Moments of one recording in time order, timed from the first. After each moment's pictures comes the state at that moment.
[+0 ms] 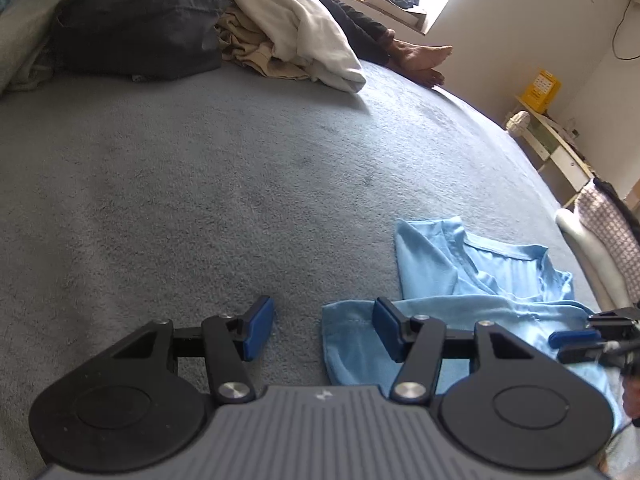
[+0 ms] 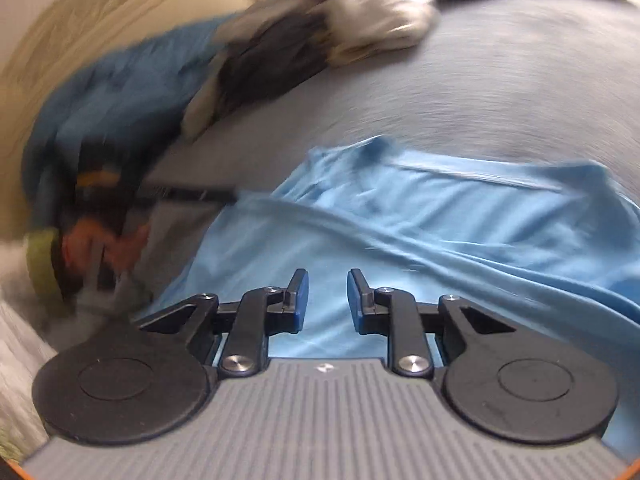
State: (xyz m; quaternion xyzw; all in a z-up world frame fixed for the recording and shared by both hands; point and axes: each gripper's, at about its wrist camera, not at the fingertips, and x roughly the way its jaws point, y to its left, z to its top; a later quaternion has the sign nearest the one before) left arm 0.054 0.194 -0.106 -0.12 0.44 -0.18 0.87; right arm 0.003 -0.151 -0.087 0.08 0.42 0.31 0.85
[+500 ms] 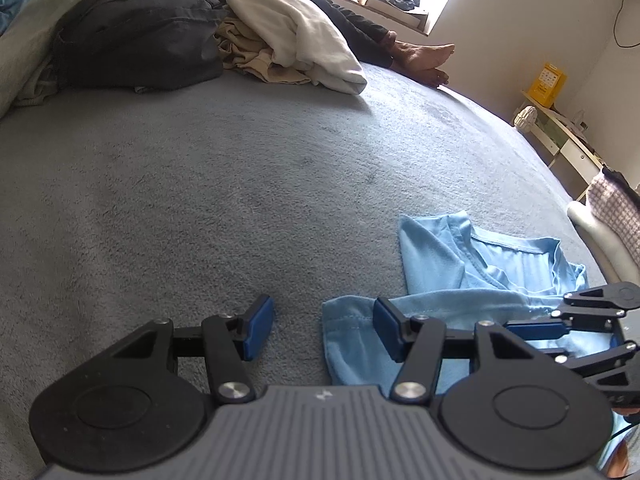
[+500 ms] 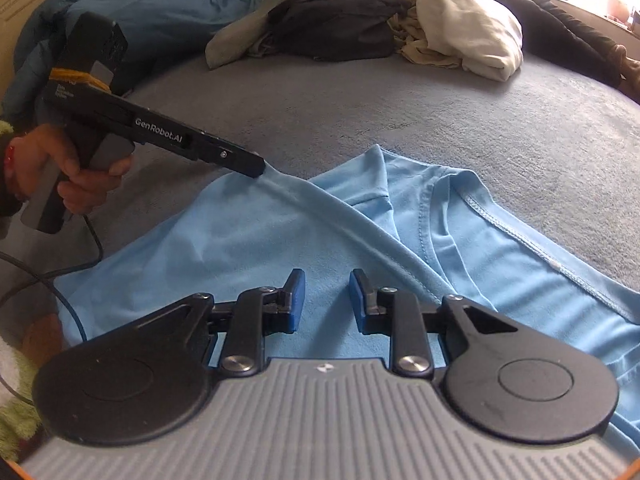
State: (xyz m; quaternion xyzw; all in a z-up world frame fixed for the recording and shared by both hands) left arm 0.048 0.185 -0.107 -0.10 0.43 -0.17 0.88; right arm 0.021 -0.075 -0.102 -0.08 0.39 0.32 0.86
